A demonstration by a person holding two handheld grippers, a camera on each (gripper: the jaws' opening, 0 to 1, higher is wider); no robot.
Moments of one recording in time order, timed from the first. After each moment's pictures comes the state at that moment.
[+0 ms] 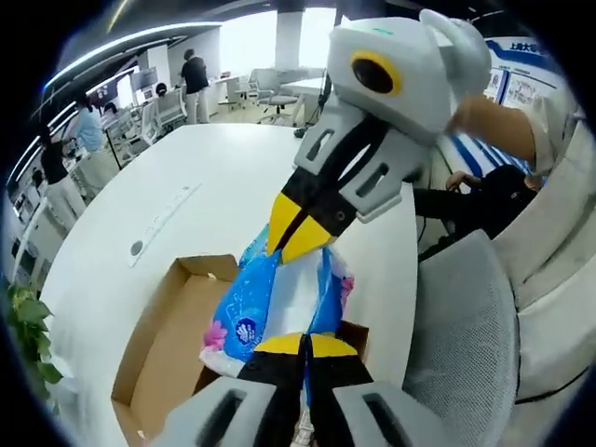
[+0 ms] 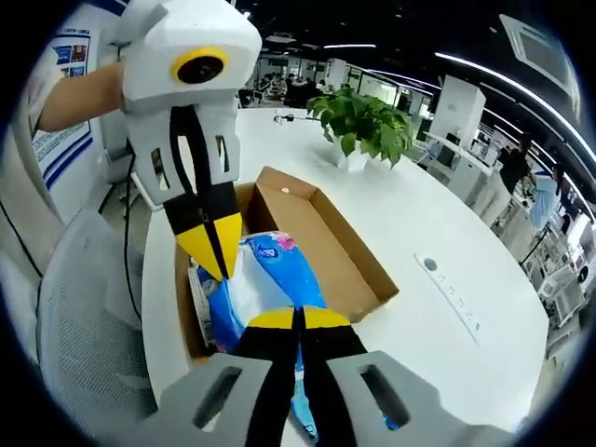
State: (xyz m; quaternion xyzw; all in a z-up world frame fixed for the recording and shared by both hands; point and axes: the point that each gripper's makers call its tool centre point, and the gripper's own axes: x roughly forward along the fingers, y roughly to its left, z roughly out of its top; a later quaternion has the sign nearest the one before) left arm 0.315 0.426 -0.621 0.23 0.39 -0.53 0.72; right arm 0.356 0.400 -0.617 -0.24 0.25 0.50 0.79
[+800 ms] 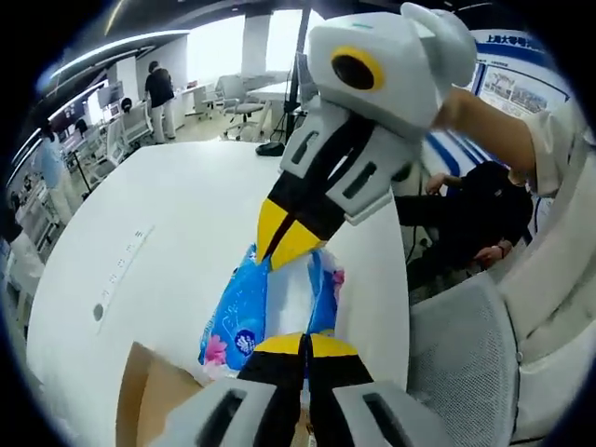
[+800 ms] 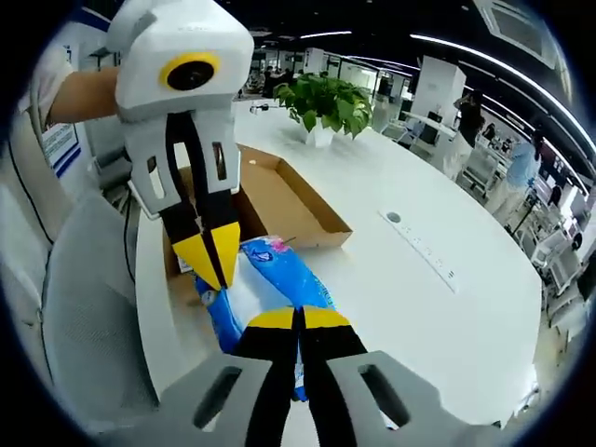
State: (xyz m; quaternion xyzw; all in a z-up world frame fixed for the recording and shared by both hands) left arm 0.328 0.311 -0.629 0.23 0.37 -0.59 0.68; right arm 0.370 0.289 -0.623 -0.23 0.29 0.47 0.81
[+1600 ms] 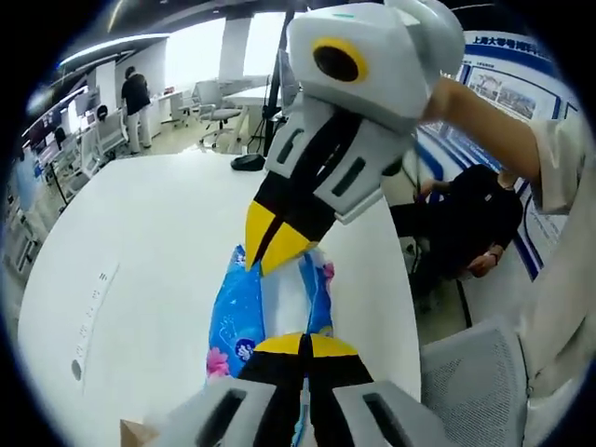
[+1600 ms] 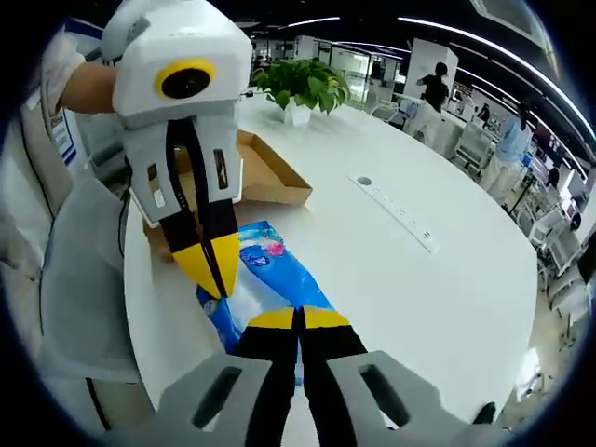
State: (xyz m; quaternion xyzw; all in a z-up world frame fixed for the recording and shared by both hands) left arm 0.357 0.216 -0.649 0.22 0.36 -0.63 0.65; right arm 0.400 0.199 -0.641 -0.22 0.32 0.45 0.80
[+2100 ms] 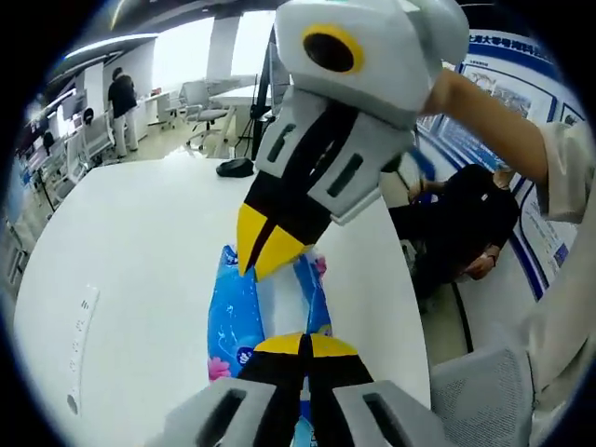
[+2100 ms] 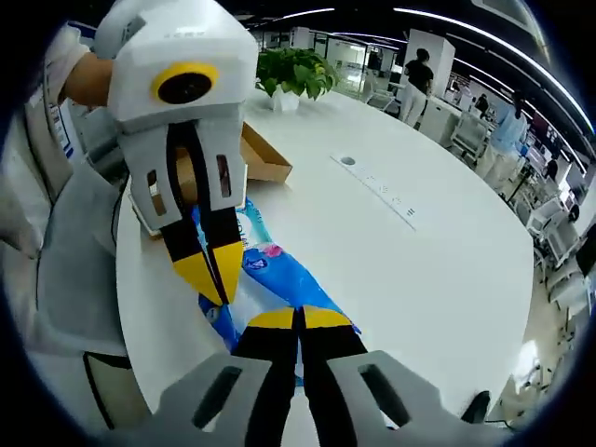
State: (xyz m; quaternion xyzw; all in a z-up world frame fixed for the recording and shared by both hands) left arm 0.370 0.166 -0.664 0.22 0.36 -0.65 0.63; right arm 0.411 0.155 -0.653 -0.23 0.34 0.44 0.80
